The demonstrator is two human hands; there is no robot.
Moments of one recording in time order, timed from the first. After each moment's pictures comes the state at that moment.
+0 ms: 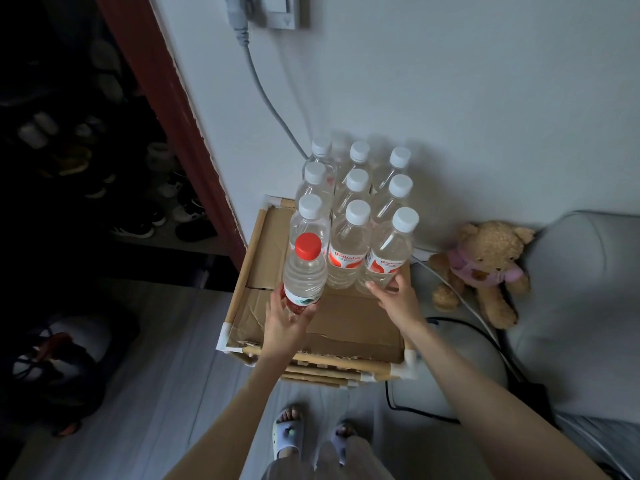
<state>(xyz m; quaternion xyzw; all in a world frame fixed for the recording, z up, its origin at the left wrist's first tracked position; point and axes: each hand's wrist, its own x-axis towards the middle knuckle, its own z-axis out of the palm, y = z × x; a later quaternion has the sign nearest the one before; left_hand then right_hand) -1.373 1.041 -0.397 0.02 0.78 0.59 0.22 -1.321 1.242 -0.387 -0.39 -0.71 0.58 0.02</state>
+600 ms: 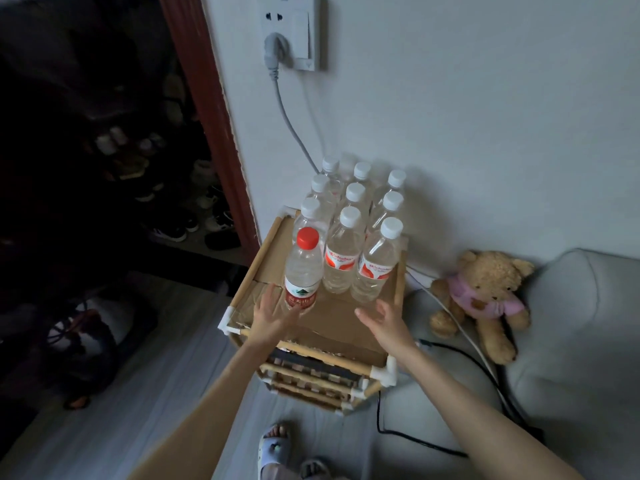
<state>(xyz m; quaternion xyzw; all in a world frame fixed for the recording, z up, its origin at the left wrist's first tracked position) -1.348 1.027 -0.371 -0.03 0.79 0.56 0.25 -1.277 1.236 -0.368 -0.31 -0.79 0.53 -0.10</state>
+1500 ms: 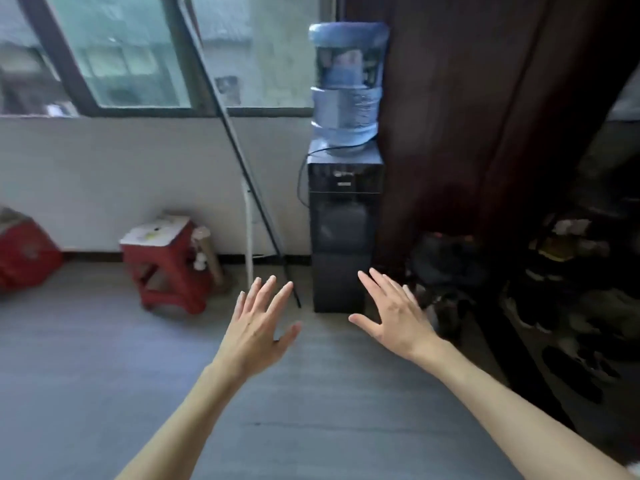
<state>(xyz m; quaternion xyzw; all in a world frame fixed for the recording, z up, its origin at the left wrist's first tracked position) -0.931 0.590 -0.242 -0.36 0.91 0.10 -0.17 -1.141 0.709 -0.217 0.58 -0.79 0.17 -0.09</state>
